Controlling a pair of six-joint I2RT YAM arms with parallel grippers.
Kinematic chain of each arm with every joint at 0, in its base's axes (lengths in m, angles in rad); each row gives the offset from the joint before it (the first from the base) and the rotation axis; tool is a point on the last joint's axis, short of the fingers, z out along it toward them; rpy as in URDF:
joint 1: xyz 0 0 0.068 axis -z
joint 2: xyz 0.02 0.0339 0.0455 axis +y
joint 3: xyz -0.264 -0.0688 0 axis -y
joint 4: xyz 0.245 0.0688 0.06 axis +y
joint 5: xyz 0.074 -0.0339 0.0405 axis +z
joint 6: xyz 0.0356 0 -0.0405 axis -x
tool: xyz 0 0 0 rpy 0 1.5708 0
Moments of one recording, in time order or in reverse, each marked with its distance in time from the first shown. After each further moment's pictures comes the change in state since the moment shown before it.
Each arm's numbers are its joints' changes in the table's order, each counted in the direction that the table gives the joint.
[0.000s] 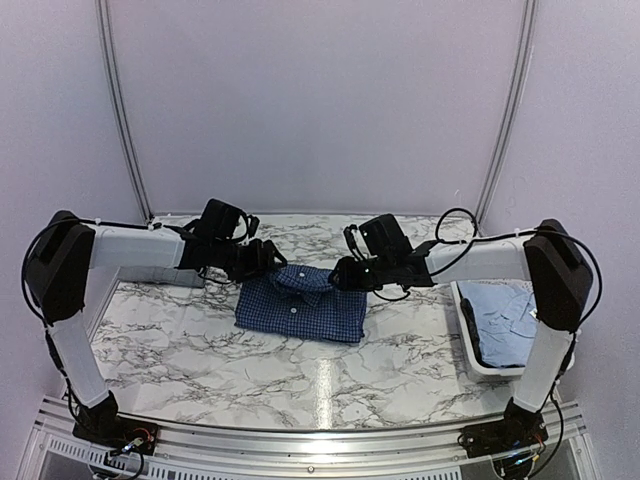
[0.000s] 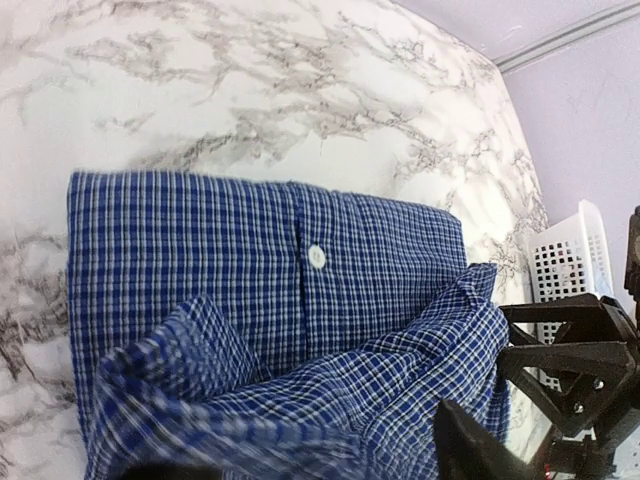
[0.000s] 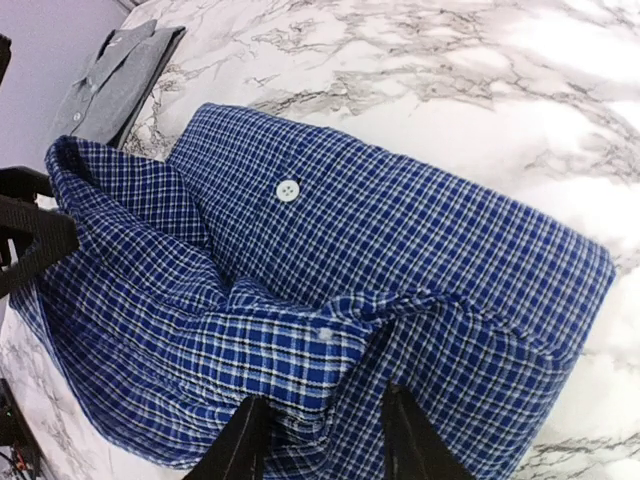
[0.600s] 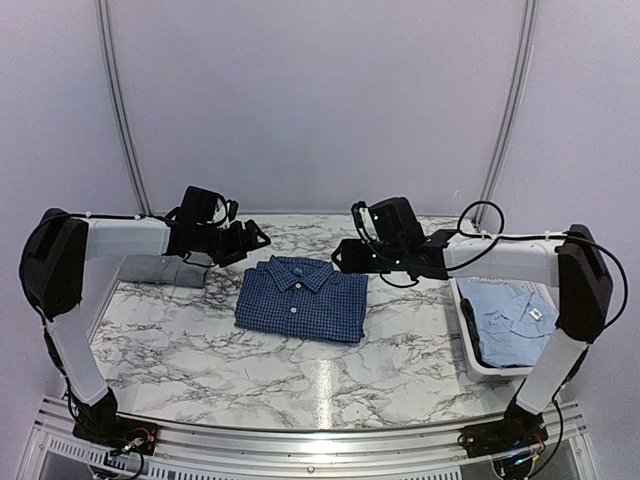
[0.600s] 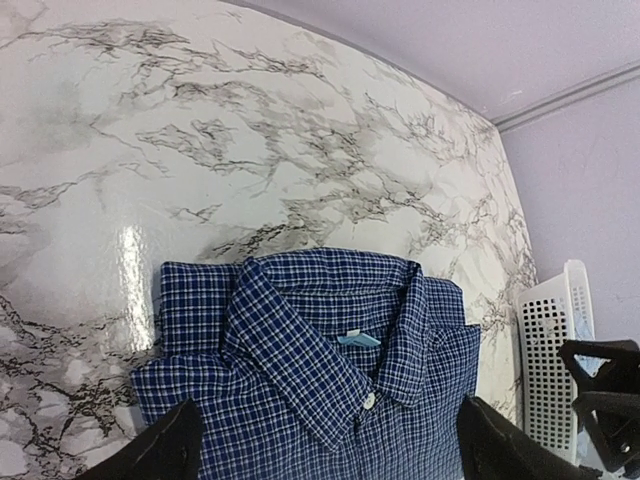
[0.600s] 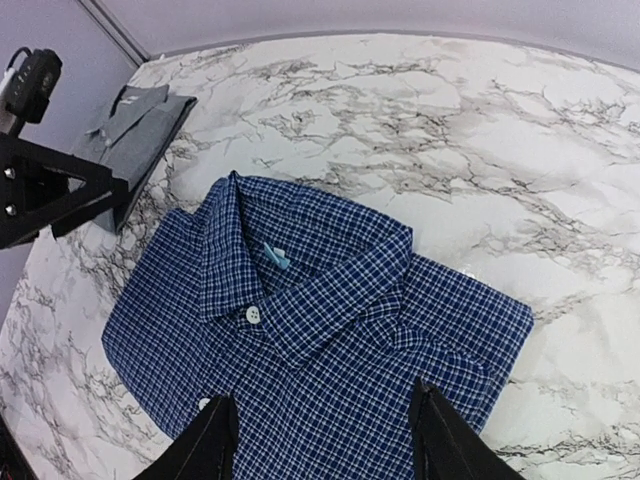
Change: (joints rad) left arm -0.145 0.009 0.047 -0.021 -0.064 -0.012; right arm -0.008 -0.131 0.019 0.034 -0.147 0.072
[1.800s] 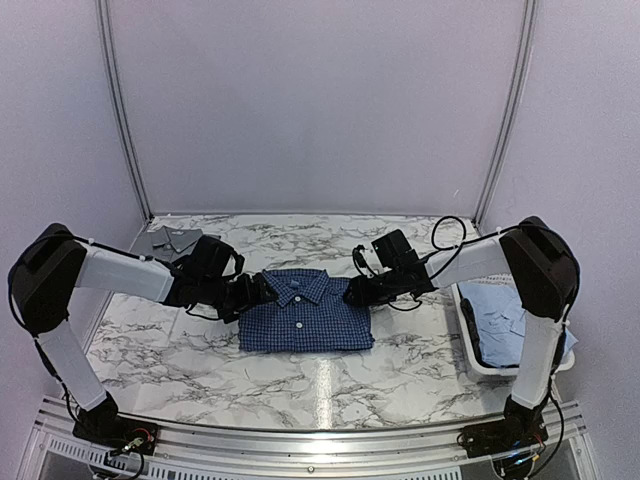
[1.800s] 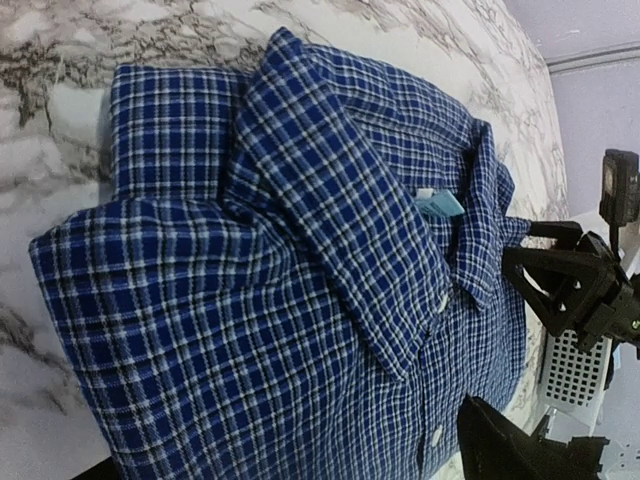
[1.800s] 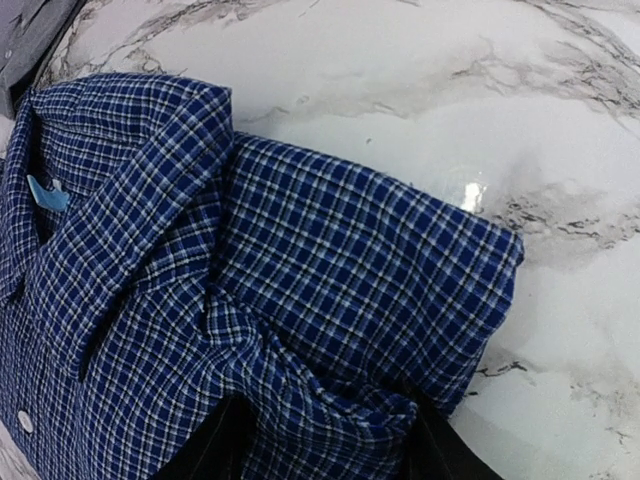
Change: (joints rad) left arm 0.174 -0.091 -0.341 -0.118 0.083 0.212; right arm 0.134 0.249 -0.072 -0.058 0.250 0.115
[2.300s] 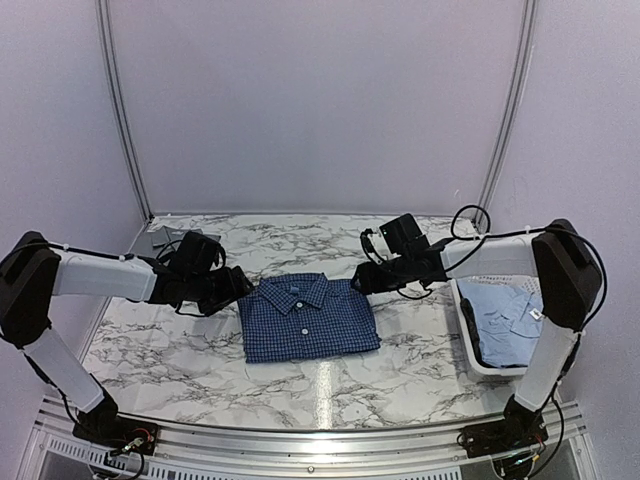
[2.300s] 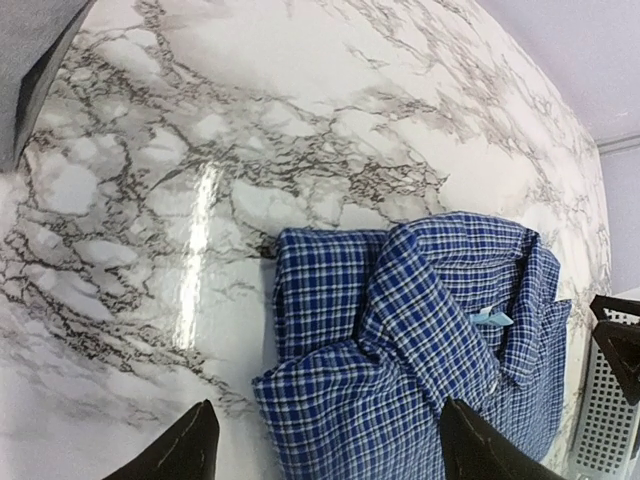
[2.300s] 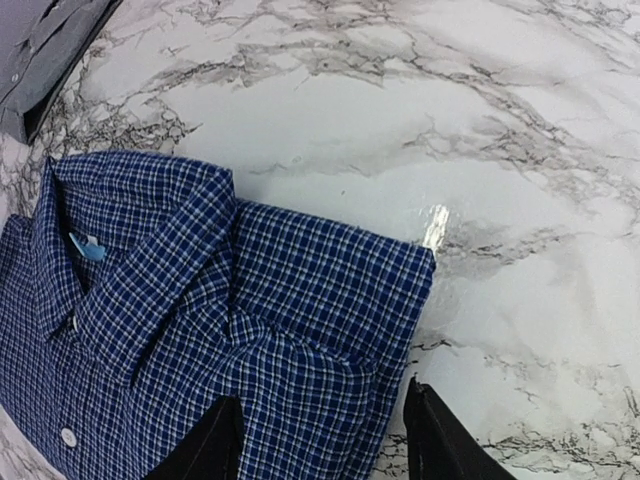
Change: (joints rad) left arm -0.007 -0.147 -0.061 0.106 0.257 0.043; right arm -0.006 -0.146 -0.003 0.117 -0.083 0.046
